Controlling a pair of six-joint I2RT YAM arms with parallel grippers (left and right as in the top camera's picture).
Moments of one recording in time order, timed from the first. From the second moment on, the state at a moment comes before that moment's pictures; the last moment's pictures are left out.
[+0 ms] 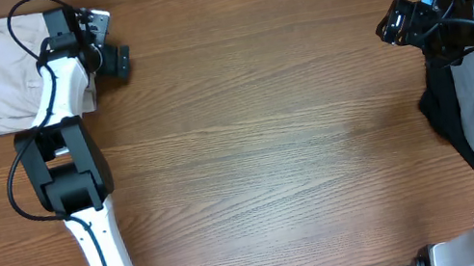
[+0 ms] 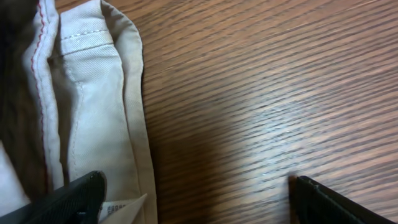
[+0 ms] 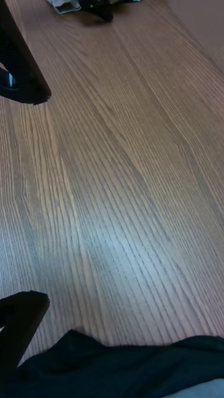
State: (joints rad) left arm 0.12 2.52 2.07 -0.50 0.13 0.38; right arm -0.19 1.65 1.61 -1.06 -0.29 0.28
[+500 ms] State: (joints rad) left arm 0.16 2.53 2.07 -0.48 0.13 0.38; right arm -0.19 1.65 1.61 -1.06 -0.29 0.28
